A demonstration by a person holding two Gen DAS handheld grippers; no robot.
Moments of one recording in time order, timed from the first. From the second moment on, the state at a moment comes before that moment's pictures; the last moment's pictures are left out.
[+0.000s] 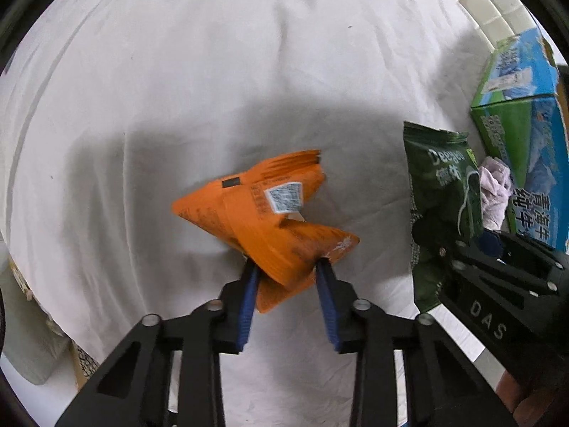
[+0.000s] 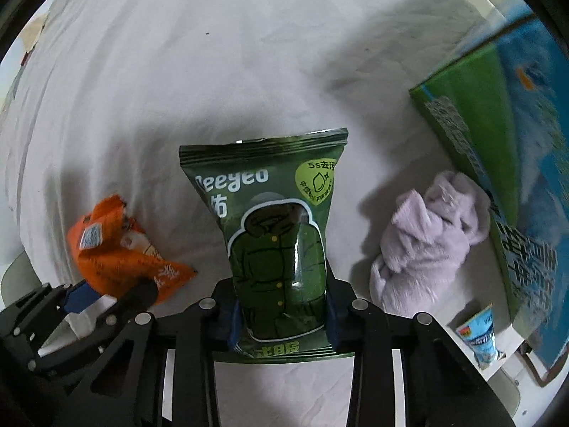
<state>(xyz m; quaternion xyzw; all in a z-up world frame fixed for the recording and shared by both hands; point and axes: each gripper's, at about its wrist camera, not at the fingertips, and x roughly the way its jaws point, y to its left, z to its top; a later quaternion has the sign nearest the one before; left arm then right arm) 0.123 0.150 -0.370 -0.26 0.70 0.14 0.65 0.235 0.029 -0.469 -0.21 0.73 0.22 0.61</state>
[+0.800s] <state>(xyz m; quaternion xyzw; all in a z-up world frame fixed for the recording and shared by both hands) 0.125 0.173 -0.396 -0.38 0.67 0.16 0.62 0.210 -0.023 -0.444 -0.15 0.74 0.17 0.63</state>
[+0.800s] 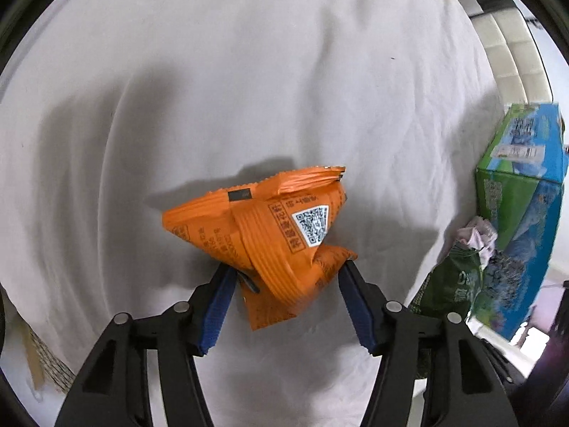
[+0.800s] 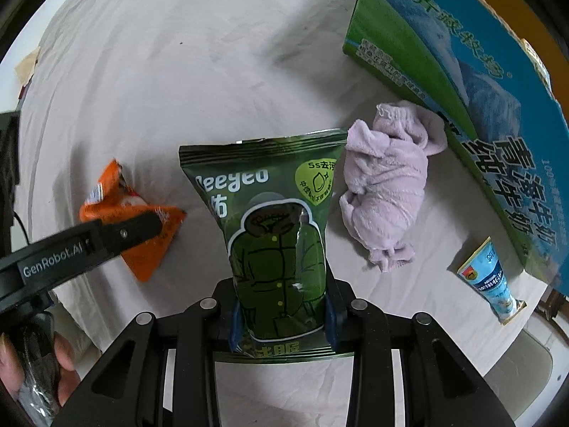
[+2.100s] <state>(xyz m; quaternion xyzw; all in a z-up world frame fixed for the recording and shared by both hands) 0.176 0.124 -0.350 -0.19 0.64 0.13 0.73 0.212 -0.019 -0.441 -0.13 0.73 0.15 0.65</state>
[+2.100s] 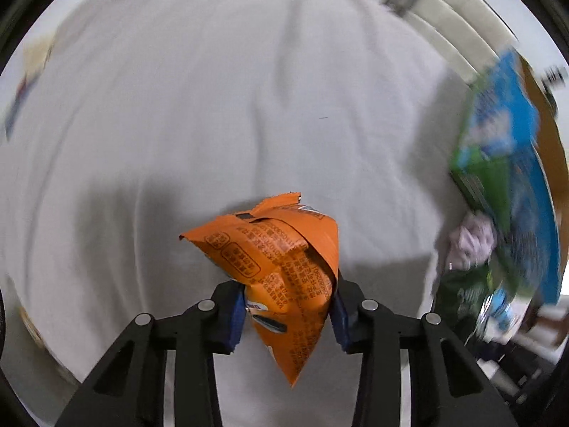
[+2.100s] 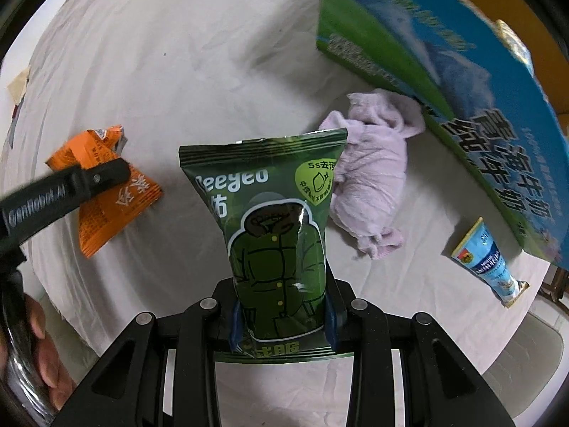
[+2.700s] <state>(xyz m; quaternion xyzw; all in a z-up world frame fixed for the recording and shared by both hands) 0.199 0.001 -0.203 -0.02 0.55 -0.03 0.83 0.208 -0.138 -0.321 0.03 0.66 0.10 0.74</state>
